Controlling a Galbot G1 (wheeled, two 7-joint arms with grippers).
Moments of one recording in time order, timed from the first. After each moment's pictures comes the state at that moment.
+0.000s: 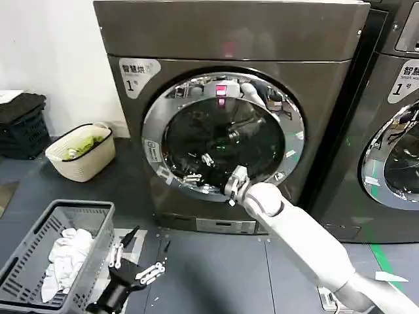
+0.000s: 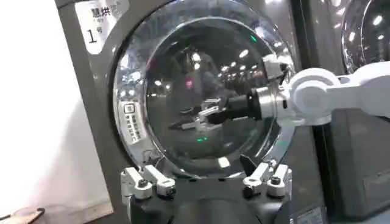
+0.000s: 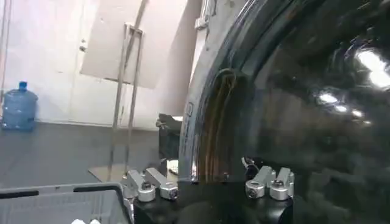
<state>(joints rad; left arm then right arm) 1.77 -1.44 -0.65 -2.38 0.04 0.01 0.36 -0.33 1.21 -0.28 1.36 0.56 -0.02 -0.37</state>
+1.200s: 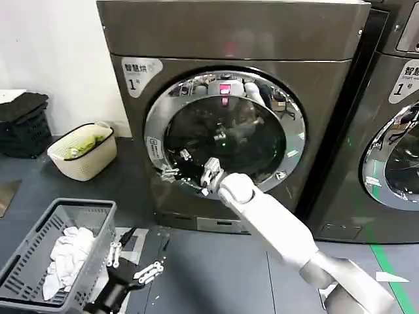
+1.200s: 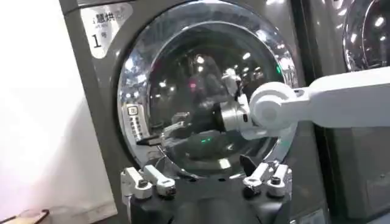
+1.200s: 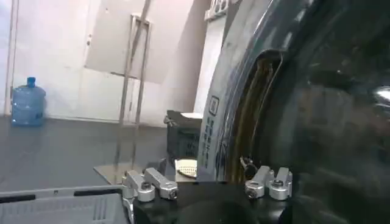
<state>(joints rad) 1.77 -1.43 -0.66 -2.39 0.03 0.01 0.36 -0.22 1.37 -0.33 1.18 0.52 -0.01 -0.40</state>
